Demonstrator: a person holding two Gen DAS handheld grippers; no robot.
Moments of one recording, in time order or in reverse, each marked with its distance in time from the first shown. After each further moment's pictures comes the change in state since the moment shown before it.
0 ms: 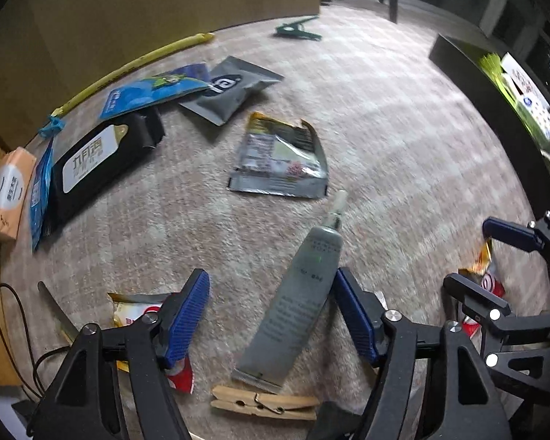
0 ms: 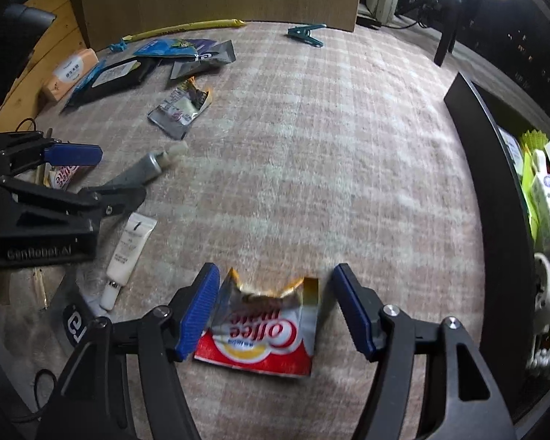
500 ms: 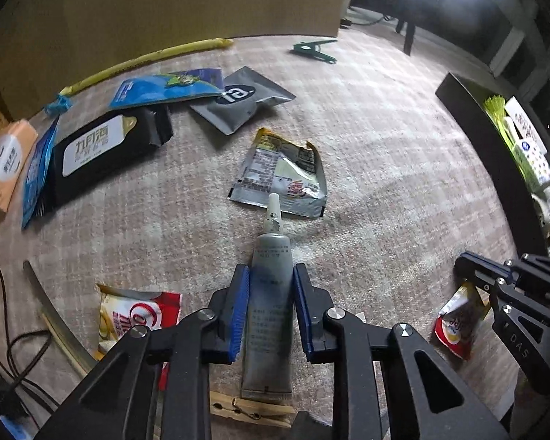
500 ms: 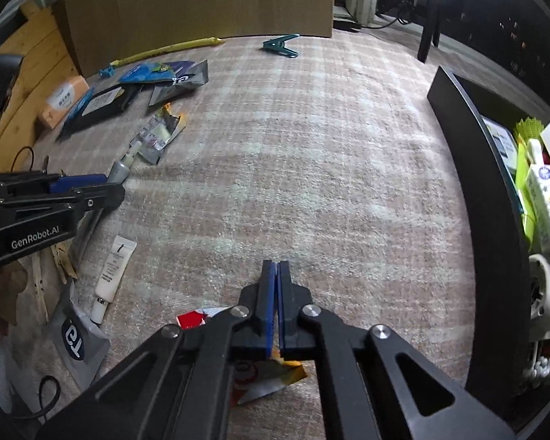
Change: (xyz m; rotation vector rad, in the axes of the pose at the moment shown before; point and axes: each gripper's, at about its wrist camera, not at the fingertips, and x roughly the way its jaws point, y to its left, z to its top) left arm -0.005 0.008 -0.001 -0.133 -0.042 -0.065; right arm 0.000 -0.029 0.005 0.086 -0.027 0.058
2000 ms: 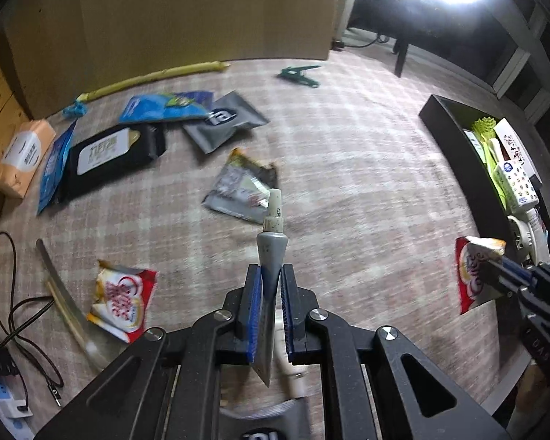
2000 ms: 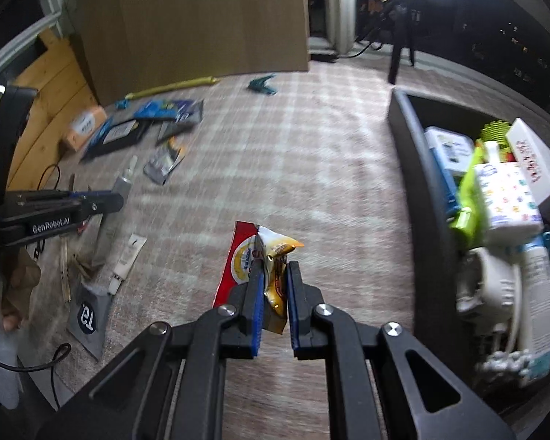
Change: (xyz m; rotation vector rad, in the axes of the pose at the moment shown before) left arm -0.033 -0.038 0.002 -0.055 -0.048 0.030; right arm -0.062 -0.047 -0.014 0.003 -0.121 0.037
